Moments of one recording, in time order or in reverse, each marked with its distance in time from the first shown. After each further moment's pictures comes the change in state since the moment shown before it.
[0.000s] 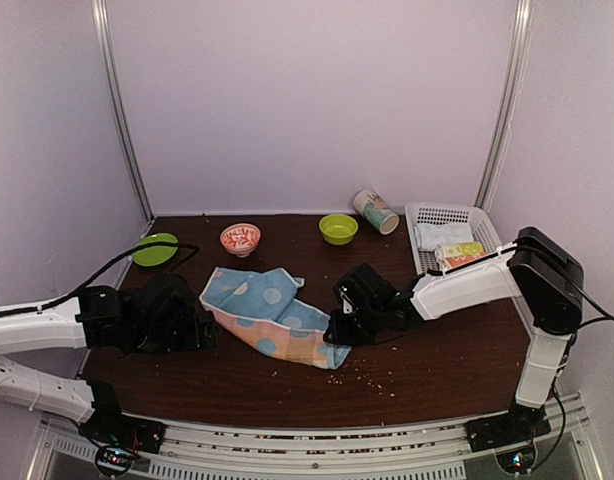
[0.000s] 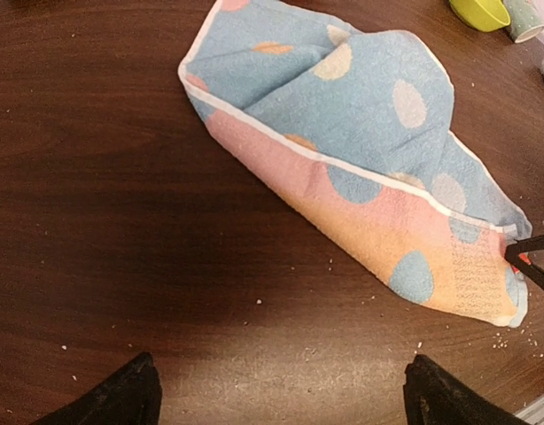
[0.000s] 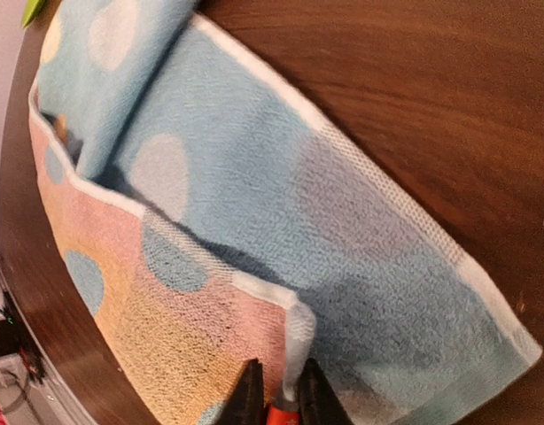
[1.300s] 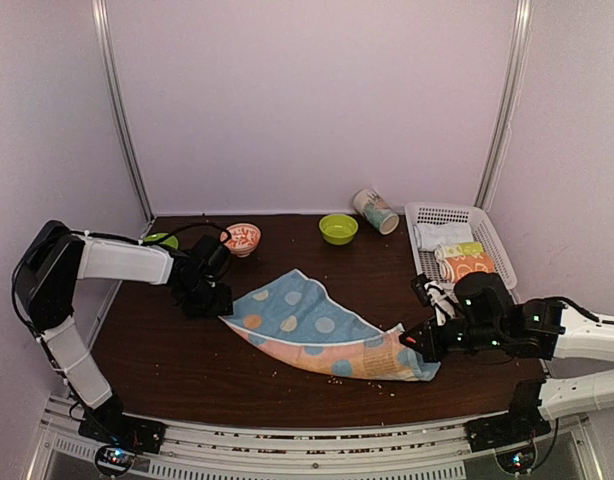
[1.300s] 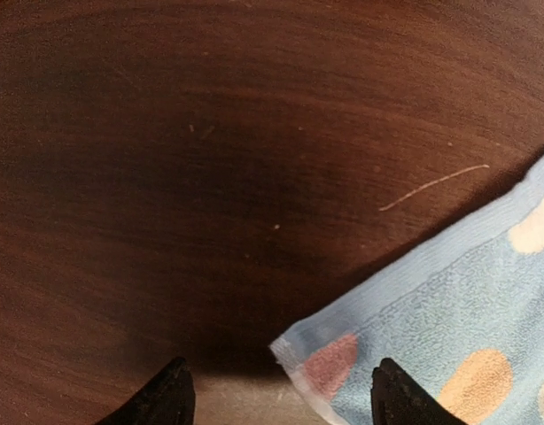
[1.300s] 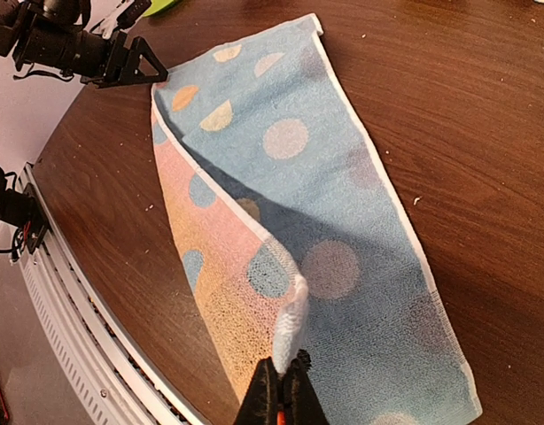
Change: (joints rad) left arm 0.389 0.714 0.325 0.183 0.175 0.300; right arm 0.014 -0.984 -0.481 -0.262 0.111 -0.346
